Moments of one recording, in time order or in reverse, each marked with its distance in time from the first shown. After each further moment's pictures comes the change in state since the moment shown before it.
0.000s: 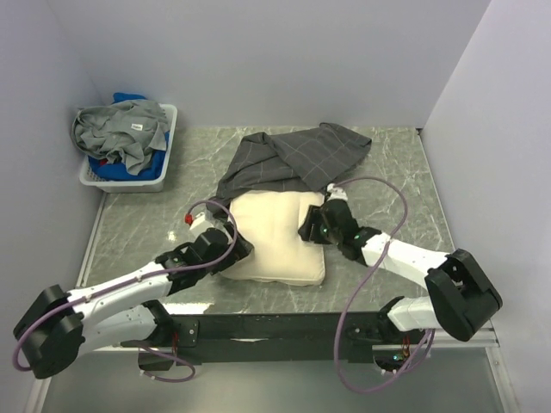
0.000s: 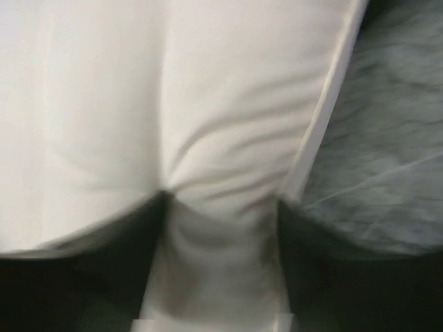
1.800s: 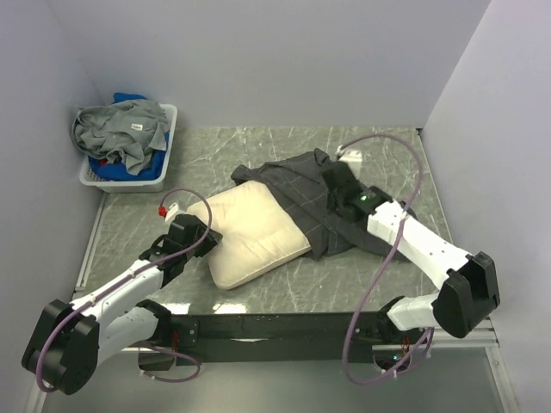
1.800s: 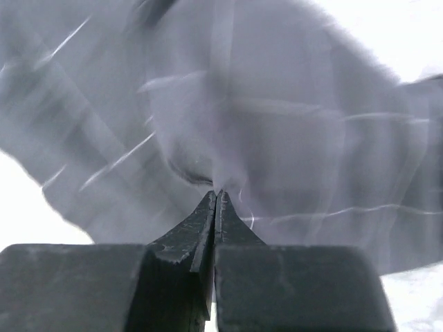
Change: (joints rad) left arm 0.377 -0.003 -0.066 0.115 0.134 0.151; right arm 0.048 0.013 0.456 -0.584 0.456 -0.144
